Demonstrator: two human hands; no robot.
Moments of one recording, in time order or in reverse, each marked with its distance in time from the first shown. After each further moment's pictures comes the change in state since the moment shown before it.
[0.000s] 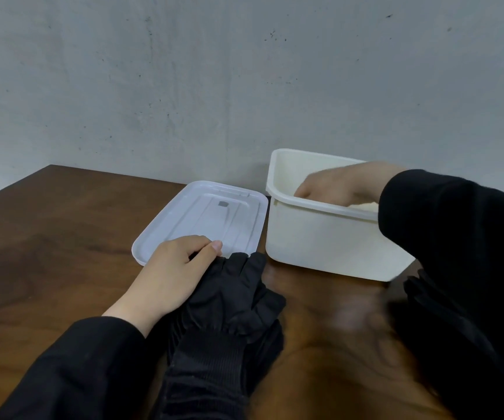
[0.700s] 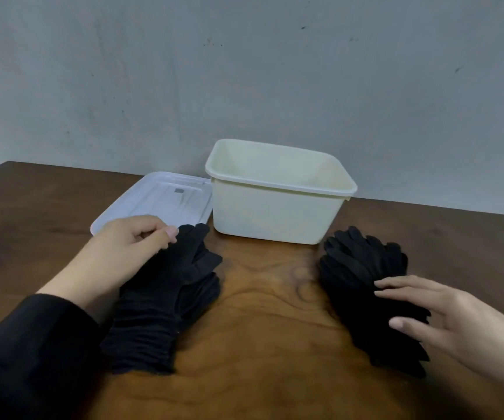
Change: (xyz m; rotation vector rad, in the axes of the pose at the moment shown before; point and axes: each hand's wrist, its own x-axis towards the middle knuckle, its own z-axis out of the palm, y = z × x) left_hand -0.059 0.052 -0.009 0.014 0.013 0.078; right_hand -0.292 0.094 0.188 0.312 0.376 0.071
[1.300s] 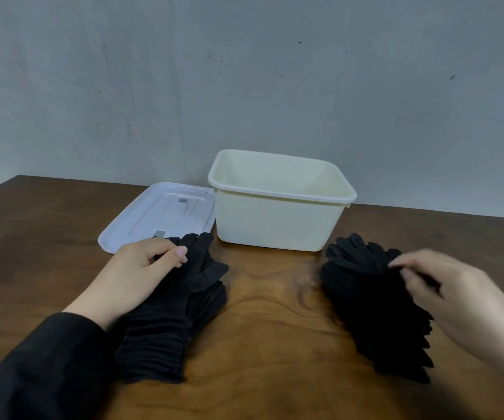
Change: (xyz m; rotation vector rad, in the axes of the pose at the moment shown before) left_hand -0.006 -0.009 0.014 -0.016 -0.015 -0.012; right_hand 0.013 -0.019 -0.002 -0.043 0.503 0.106
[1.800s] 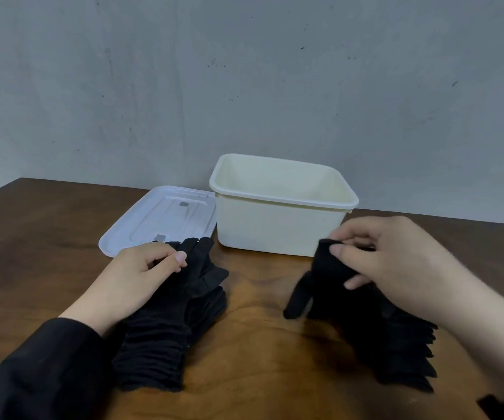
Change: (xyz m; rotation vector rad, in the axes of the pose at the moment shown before) left_hand -0.001 0.002 -0.002 0.024 -0.007 -0.002; right_hand 0.040 -0.106 -0.022 0.437 -0.261 0.110
